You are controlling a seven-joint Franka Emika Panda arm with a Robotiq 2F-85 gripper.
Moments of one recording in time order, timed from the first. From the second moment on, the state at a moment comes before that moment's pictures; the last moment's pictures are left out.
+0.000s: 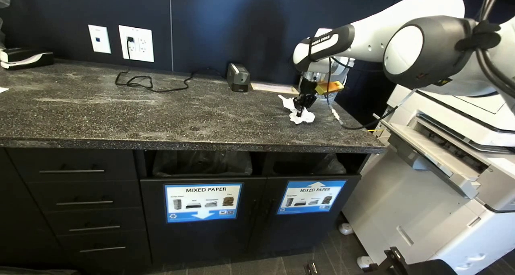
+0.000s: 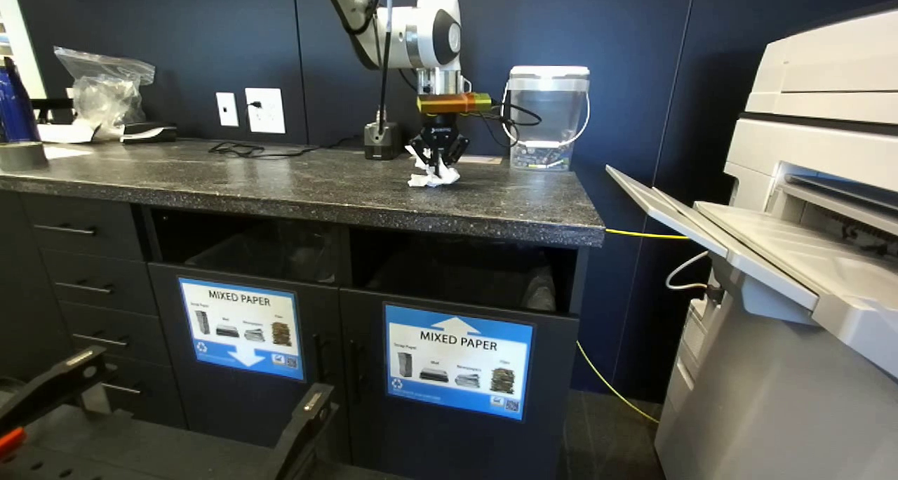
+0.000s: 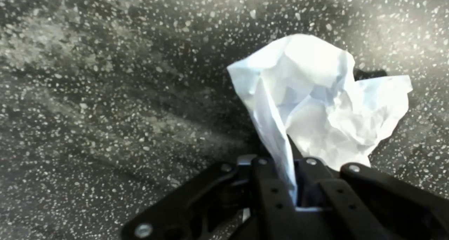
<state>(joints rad) -0.05 1.03 -0.01 -0.99 -0.04 2.10 -0.52</state>
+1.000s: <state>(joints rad) -0.04 0.63 0.01 -1.66 -0.09 2.23 -0.37</state>
